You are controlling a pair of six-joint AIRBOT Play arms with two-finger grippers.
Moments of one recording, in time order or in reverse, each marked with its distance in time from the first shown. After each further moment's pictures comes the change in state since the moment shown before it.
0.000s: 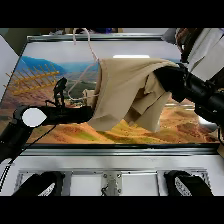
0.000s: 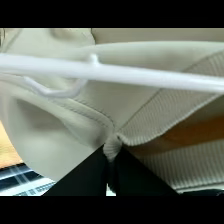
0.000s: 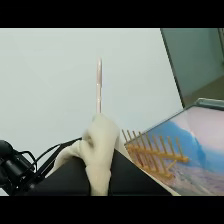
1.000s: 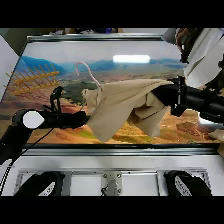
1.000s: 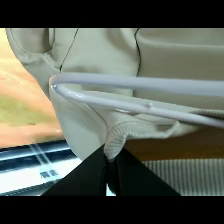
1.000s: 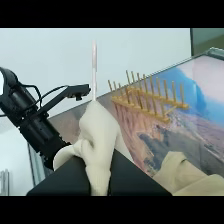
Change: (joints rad) left arm 0.086 0.018 -0.096 0.018 -0.043 -0.001; right arm -0.094 0.000 0.000 -0.254 0.209 0.025
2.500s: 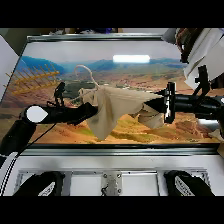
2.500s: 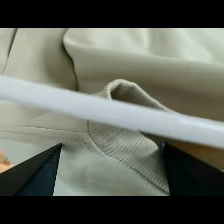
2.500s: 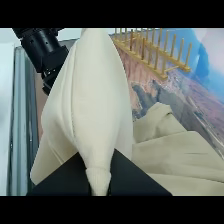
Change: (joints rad) left arm 0.021 -0.070 -0.002 -0.196 0.117 0.105; right arm -0.001 -0.100 0.000 -0.211 0.134 -0.319
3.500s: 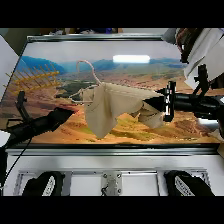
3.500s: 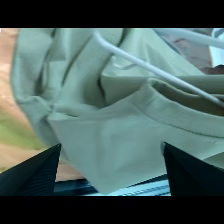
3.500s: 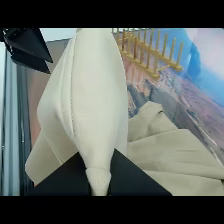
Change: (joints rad) left arm 0.409 0.356 -0.200 -0.163 -0.104 0.222; right arm 0.000 -0.005 0.000 0.000 -0.031 -0.006
